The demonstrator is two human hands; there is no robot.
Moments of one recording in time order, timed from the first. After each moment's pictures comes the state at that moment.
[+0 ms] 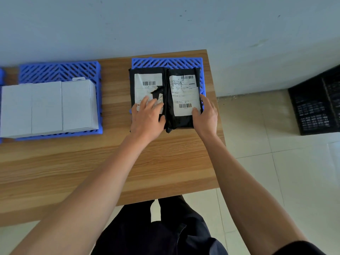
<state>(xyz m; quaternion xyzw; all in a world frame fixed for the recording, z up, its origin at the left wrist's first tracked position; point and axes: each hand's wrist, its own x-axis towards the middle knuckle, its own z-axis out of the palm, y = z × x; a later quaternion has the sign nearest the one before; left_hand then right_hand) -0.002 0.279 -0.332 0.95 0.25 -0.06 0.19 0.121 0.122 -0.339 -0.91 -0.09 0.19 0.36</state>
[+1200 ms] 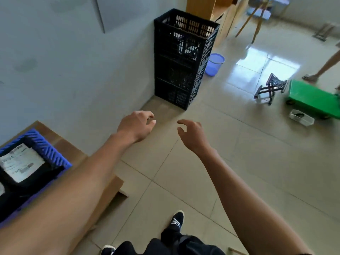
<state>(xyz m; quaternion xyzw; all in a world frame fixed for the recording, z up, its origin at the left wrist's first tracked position) 0.101 -0.173 -0.161 0.96 -0.17 -0.07 0.19 0.032 -0.380 -0.192 -0.95 0.10 -0.01 0.31</state>
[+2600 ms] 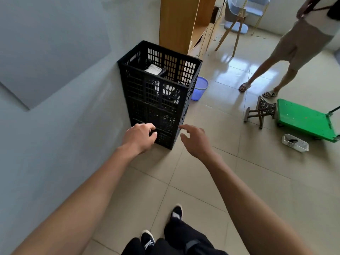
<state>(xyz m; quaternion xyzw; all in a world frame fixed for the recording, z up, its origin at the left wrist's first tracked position) 0.581 -0.413 -0.187 0.95 -0.20 -0.09 0.22 0.492 -0.616 -0.185 -0.94 0.15 -0.02 0.31</state>
